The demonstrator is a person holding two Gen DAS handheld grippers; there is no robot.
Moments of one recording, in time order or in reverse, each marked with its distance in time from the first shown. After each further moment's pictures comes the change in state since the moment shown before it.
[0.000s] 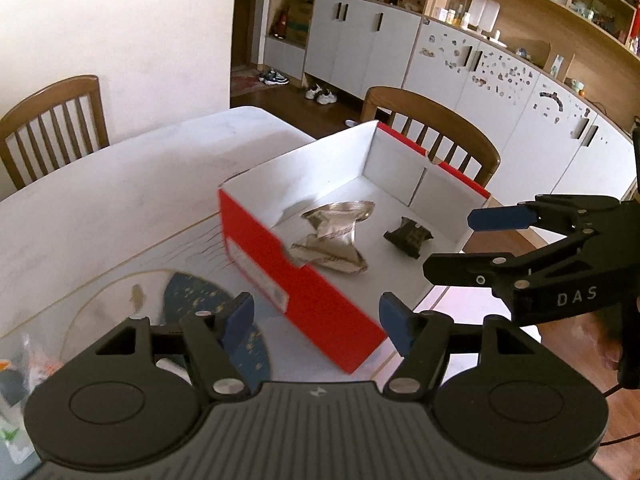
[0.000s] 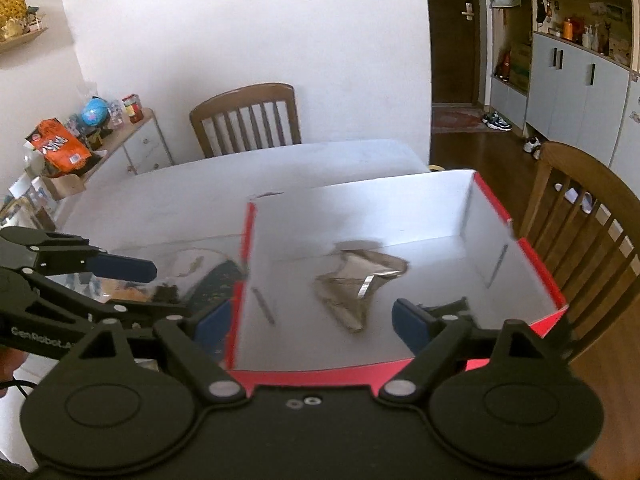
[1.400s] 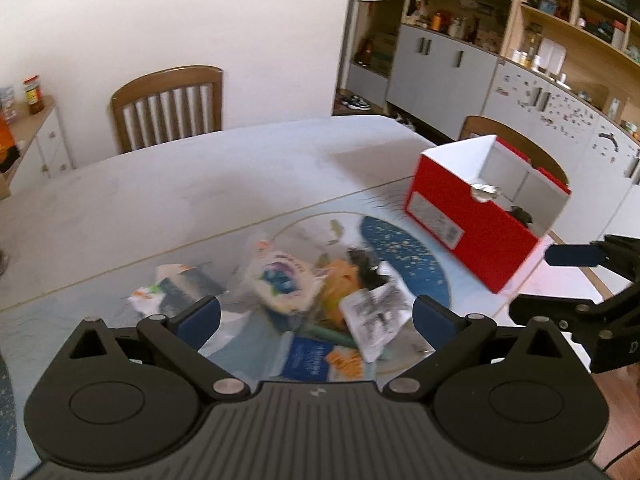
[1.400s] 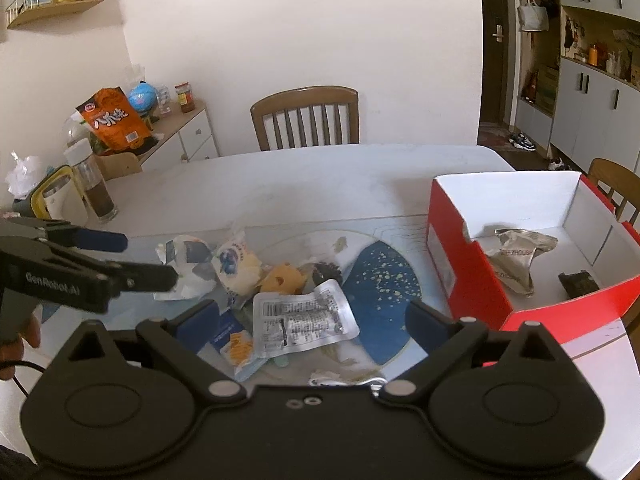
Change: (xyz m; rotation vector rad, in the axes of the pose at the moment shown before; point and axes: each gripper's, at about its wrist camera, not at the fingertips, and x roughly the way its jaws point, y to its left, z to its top) left arm -0.122 0.159 -0.119 -0.126 -0.097 0.186; right arm 0.009 0.196 -0.050 -0.054 -0.044 0.005
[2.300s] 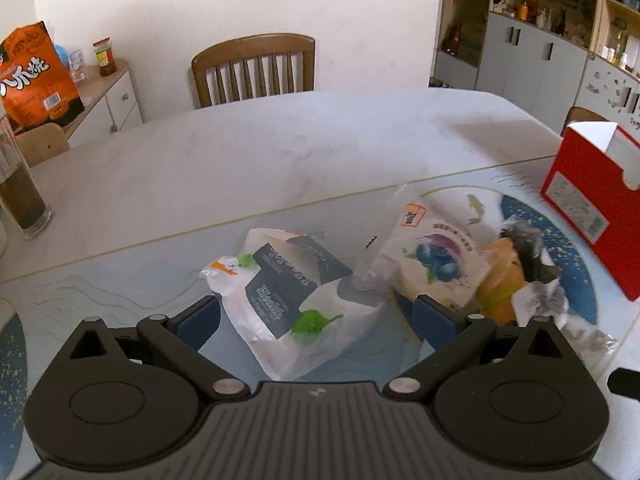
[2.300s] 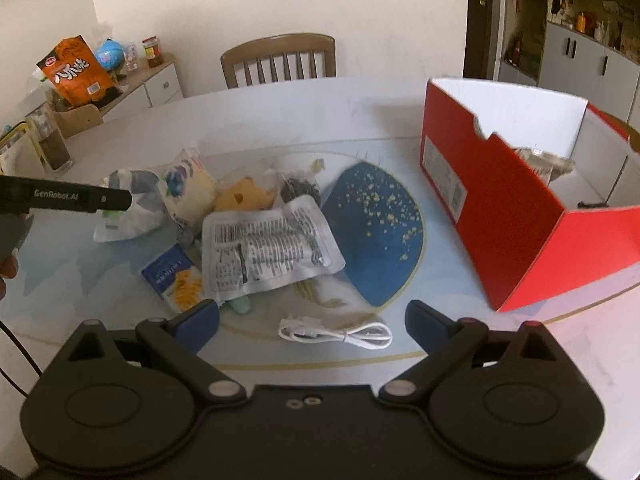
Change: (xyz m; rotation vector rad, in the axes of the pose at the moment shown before) left arm 0.090 0.065 -0.023 -0.078 0.046 0.243; right arm 0.074 -0.009 -0.056 0.031 0.112 -0.073
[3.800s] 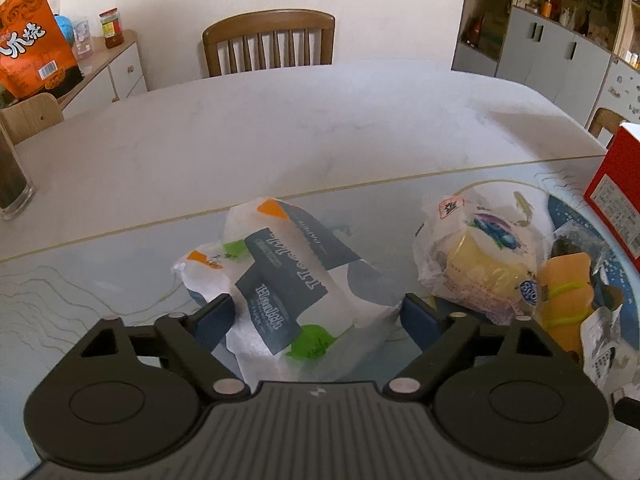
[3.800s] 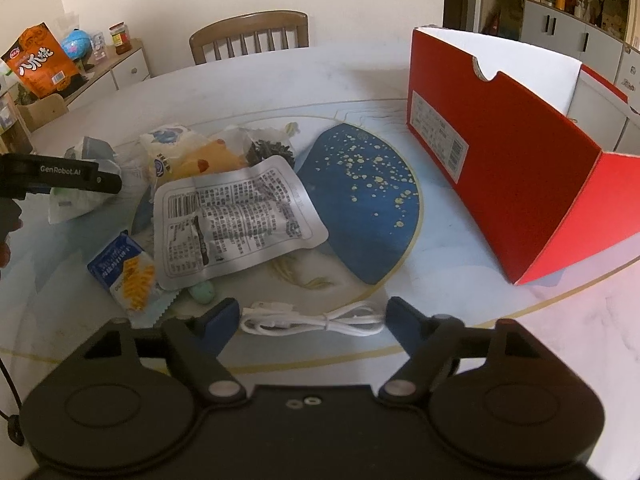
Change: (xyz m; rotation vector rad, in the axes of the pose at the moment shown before) left arm 0.050 0.013 0.002 -0.058 0.042 0.008; right arm 0.037 -0.001 -0.012 0.050 0.045 -0.067
